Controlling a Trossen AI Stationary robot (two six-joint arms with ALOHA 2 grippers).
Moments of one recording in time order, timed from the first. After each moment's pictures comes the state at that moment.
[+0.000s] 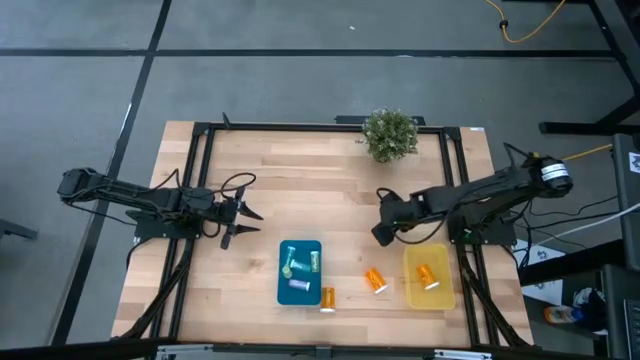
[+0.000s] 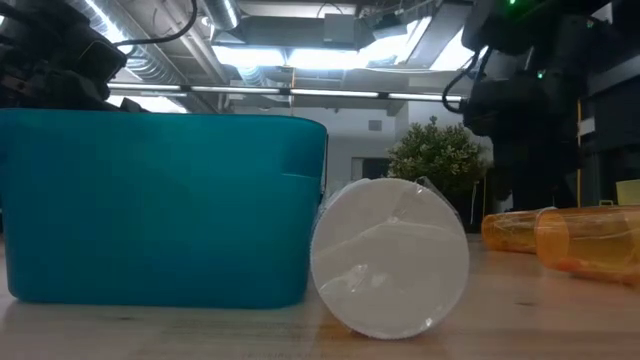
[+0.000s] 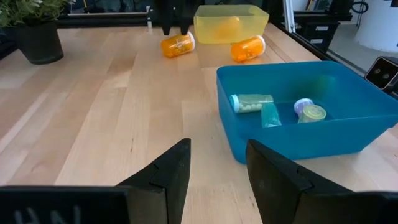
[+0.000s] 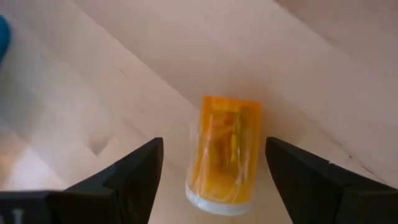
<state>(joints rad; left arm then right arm) -0.08 0.47 0.03 0.15 0.04 -0.01 0.14 1.33 0.71 -0.59 0.08 1.04</state>
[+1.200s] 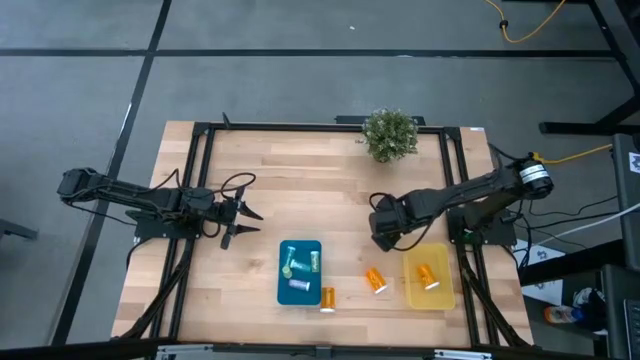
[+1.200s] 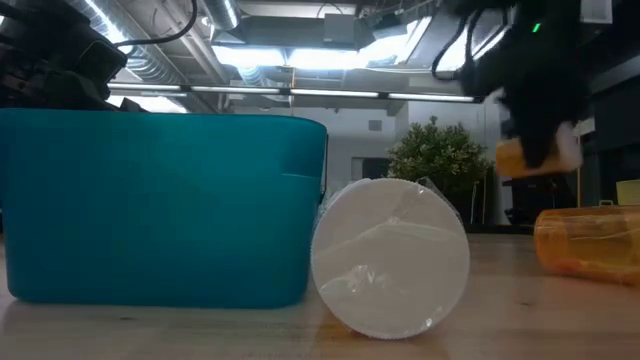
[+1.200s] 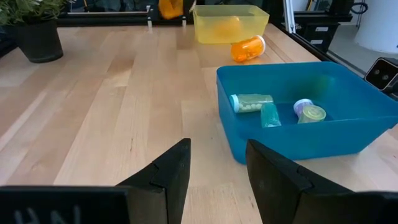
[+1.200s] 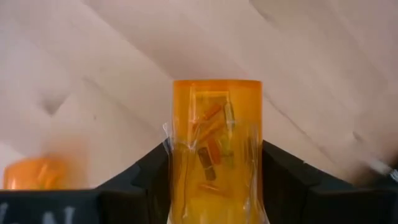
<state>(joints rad) -0.08 0.47 0.03 0.15 0.04 -0.02 0.23 1.52 1.07 -1.13 0.13 1.08</state>
